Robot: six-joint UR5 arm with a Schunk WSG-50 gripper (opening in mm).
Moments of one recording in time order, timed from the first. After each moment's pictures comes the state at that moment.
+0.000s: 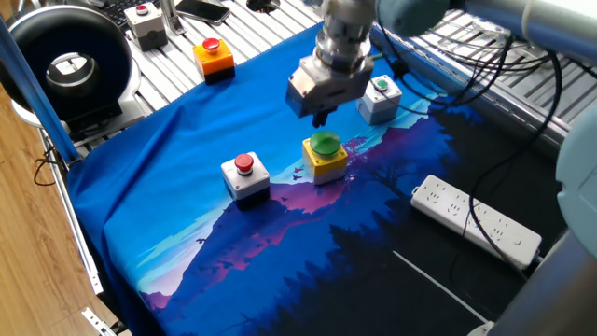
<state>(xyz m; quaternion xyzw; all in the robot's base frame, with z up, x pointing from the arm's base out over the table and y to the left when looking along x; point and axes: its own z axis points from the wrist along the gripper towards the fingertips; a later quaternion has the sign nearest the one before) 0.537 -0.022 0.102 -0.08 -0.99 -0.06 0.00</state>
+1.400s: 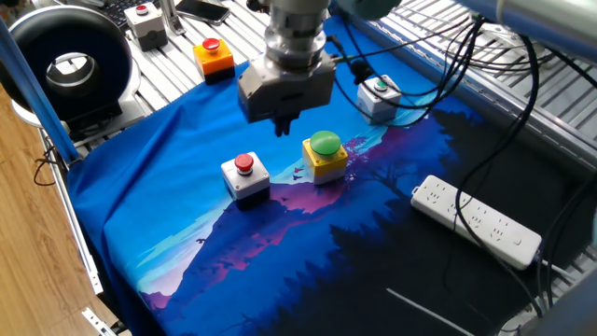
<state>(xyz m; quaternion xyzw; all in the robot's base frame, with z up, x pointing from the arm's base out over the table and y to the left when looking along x) 0.529 0.084 0.119 -0.15 -0.99 -0.05 0.01</state>
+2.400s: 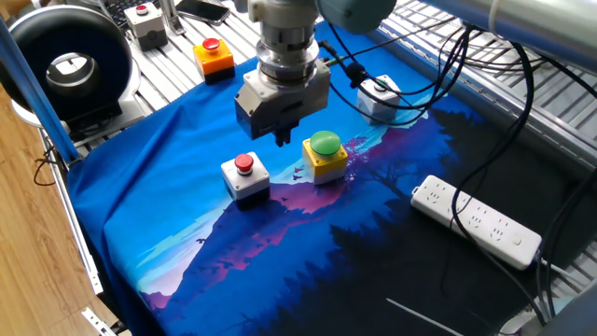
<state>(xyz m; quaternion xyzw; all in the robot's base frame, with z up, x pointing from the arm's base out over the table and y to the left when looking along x) 0.521 0.087 0.115 -0.05 -1.00 -0.02 0.01</state>
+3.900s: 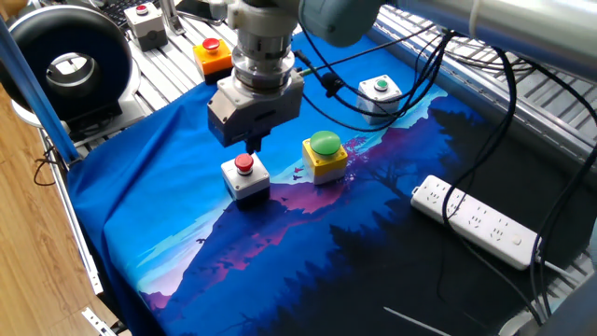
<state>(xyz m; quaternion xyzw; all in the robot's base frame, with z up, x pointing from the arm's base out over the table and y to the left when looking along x) 0.542 0.137 0.106 -0.04 -1.00 -0.06 -0.01</state>
